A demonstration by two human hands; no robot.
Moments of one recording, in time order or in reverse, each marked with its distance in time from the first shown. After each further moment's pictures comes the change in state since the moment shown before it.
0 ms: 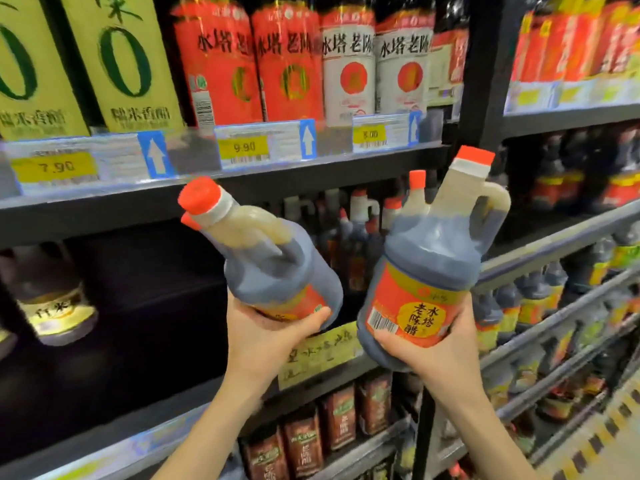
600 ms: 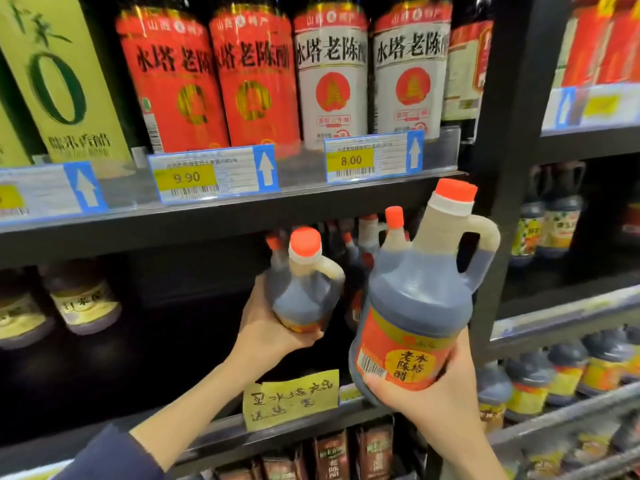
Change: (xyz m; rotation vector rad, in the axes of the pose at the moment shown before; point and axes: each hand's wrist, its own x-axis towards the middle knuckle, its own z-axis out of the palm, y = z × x) left_hand 0.056 -0.038 0.050 0.408 0.027 -0.126; right_hand 0.062 0.041 -0.026 0.155 -0.243 0.085
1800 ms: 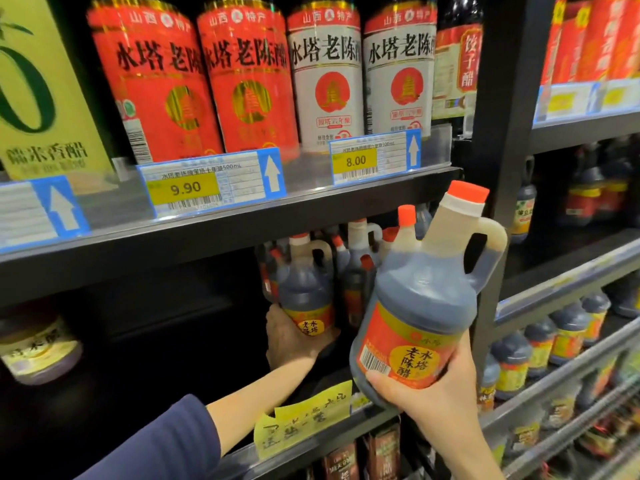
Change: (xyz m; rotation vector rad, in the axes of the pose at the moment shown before) left_hand 0.028 -0.057 0.059 0.100 0.050 -0.249; right_hand -0.009 0.005 0.027 -0.009 0.199 0.013
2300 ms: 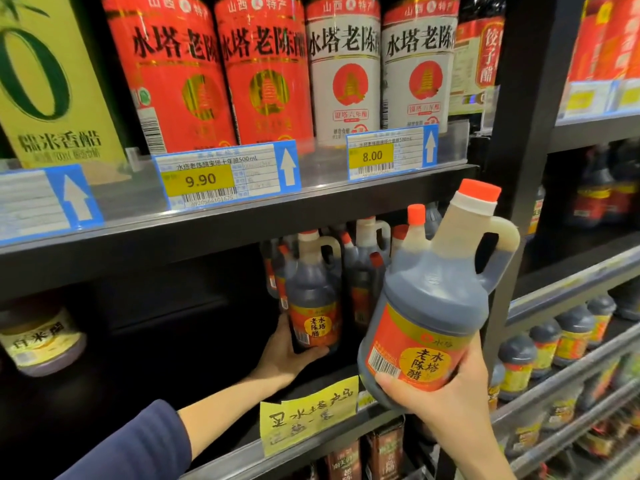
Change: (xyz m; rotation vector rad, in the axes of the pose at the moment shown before) left_hand 0.010 -0.039 -0.021 -0.138 -0.420 0.141; right_hand -0.002 -0.002 0.002 -0.041 -0.010 -0.027
